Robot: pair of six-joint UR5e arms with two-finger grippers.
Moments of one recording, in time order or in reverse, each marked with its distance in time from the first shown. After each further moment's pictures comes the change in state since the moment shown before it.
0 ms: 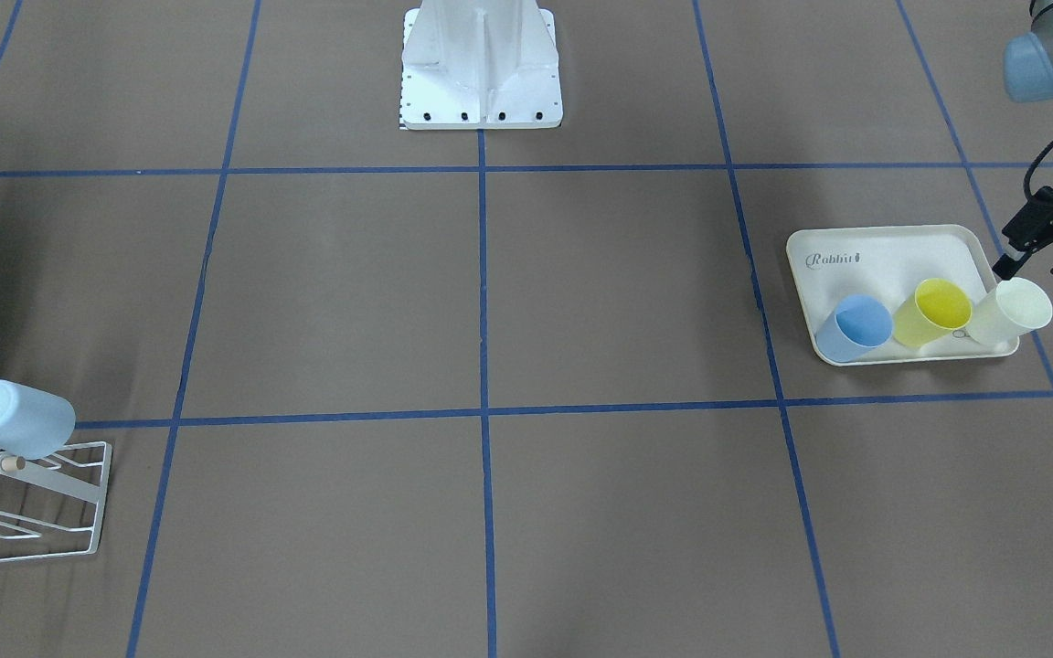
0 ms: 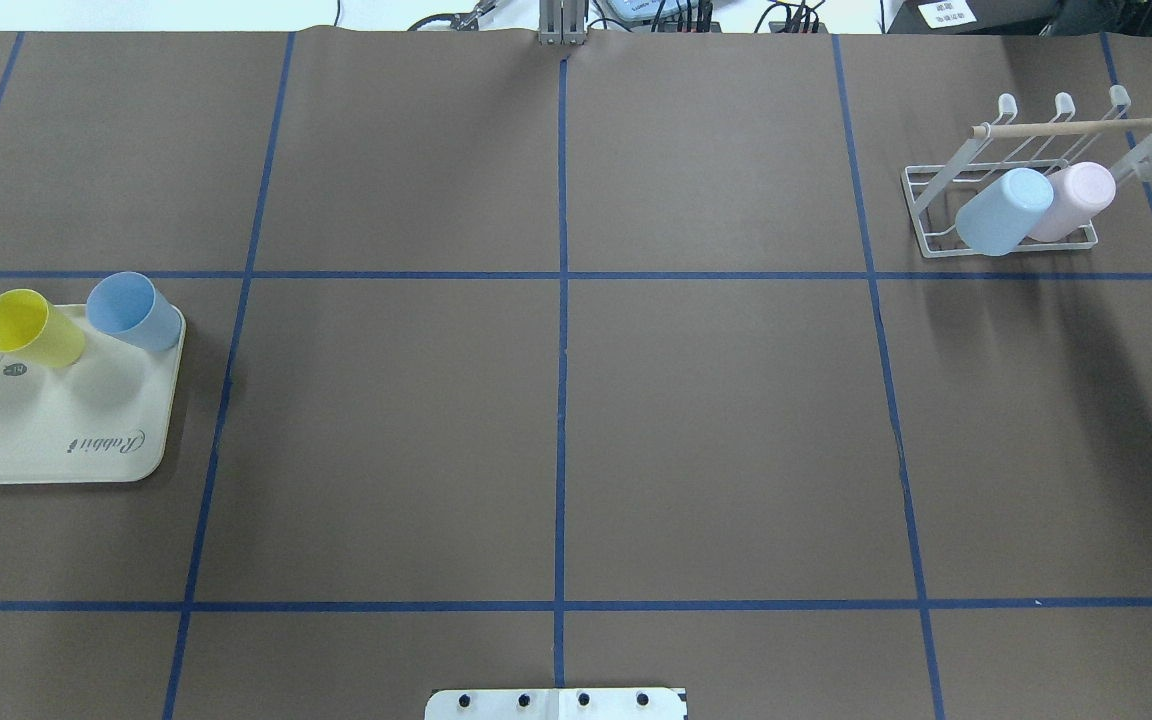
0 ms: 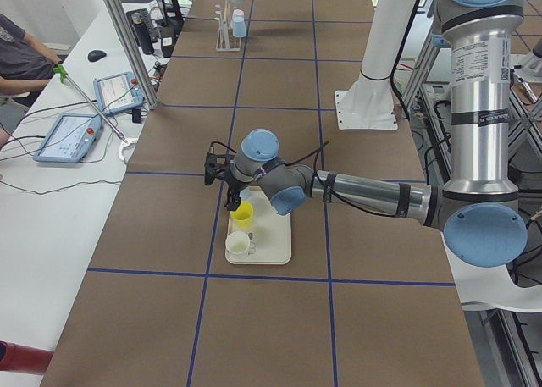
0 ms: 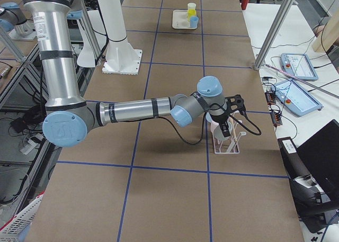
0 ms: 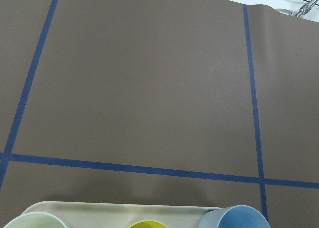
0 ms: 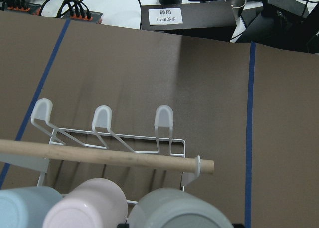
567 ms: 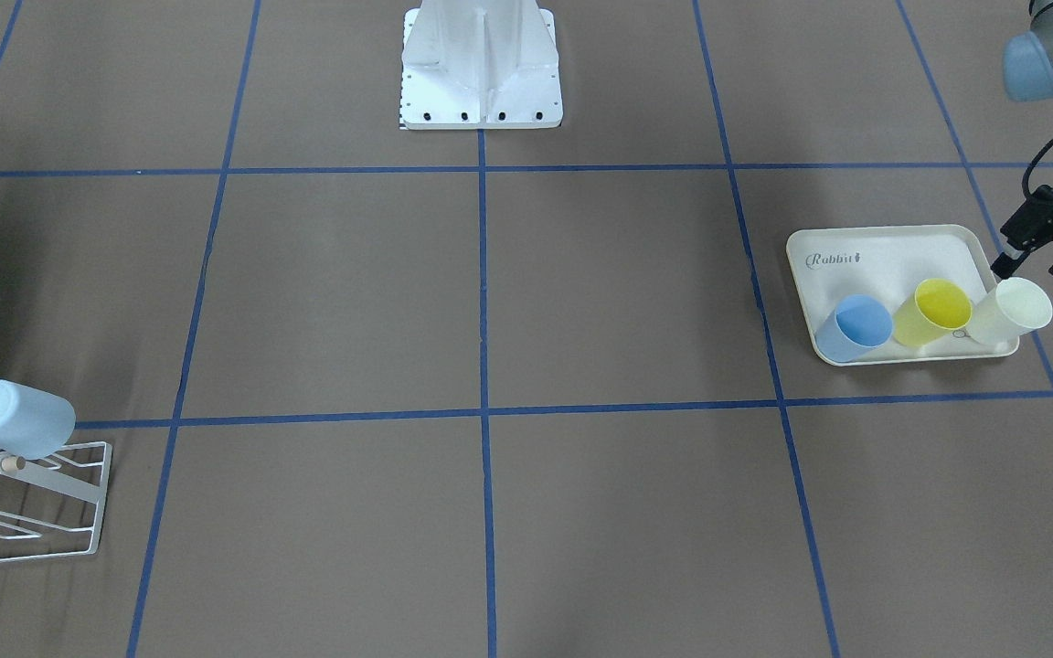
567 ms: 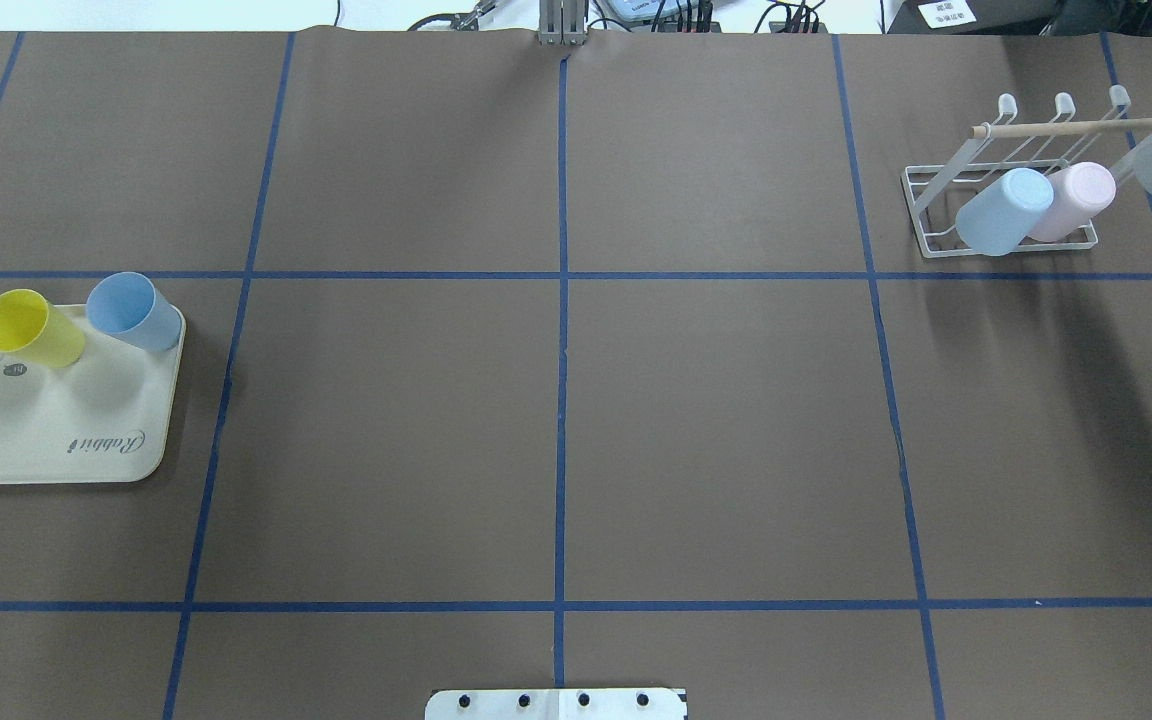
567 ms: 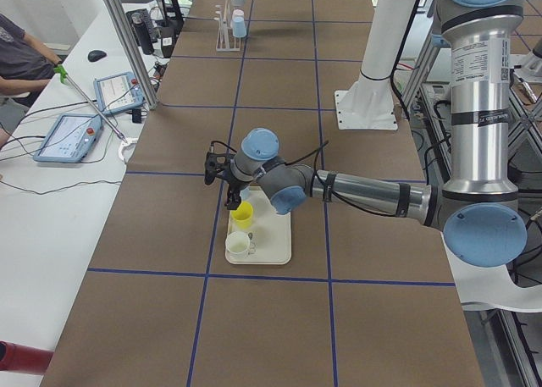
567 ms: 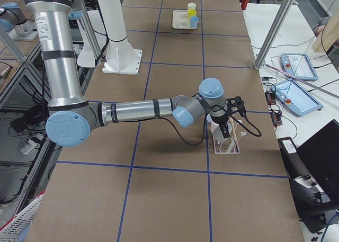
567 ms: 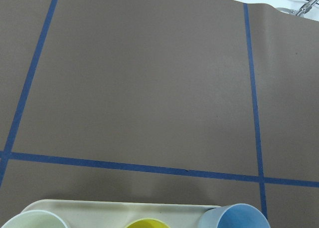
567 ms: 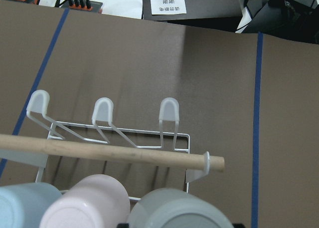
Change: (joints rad) left arm 0.001 0.000 -0.005 0.000 -0.003 -0.004; right arm -0.028 0.010 -0.024 0.001 -0.005 0.002
